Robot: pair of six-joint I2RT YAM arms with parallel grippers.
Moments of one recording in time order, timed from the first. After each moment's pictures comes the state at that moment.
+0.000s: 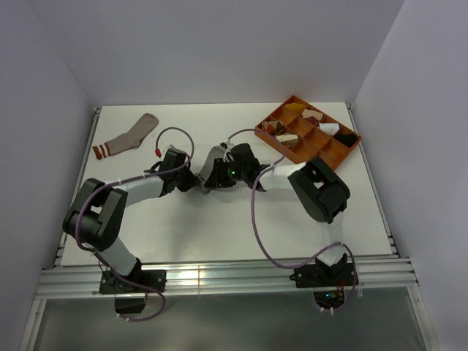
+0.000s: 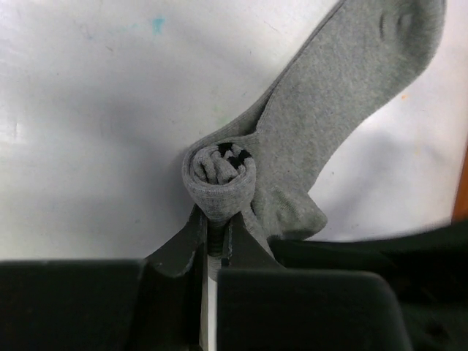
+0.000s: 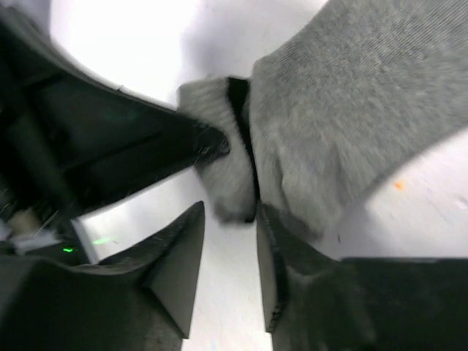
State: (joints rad) left arm -0.43 1.64 0.80 0.01 -0.02 -1.02; right arm 0.65 2.00 1.08 0.32 -0.46 0.66
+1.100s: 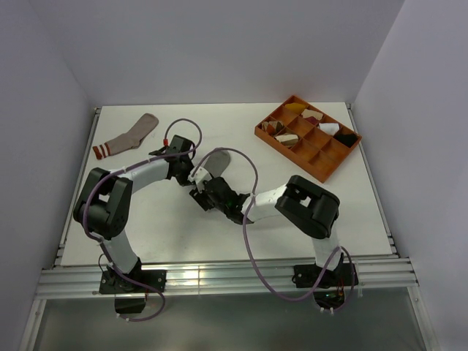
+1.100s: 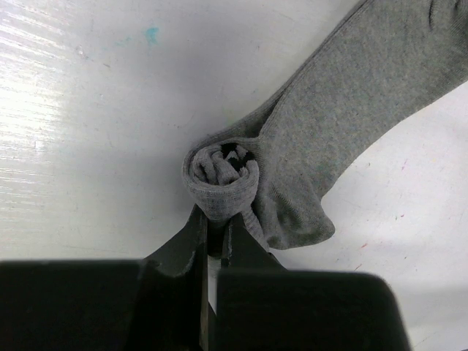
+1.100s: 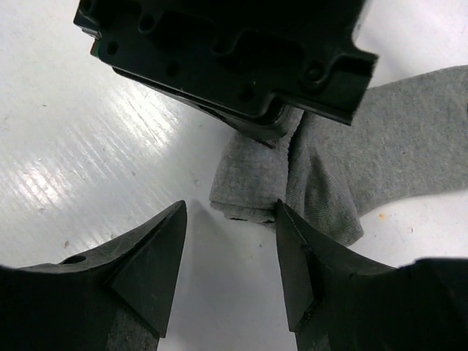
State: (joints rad) left arm -0.43 1.76 1.08 -0.37 0.00 -0.85; right arm 1.01 1.94 0.95 0.52 0.23 -0.04
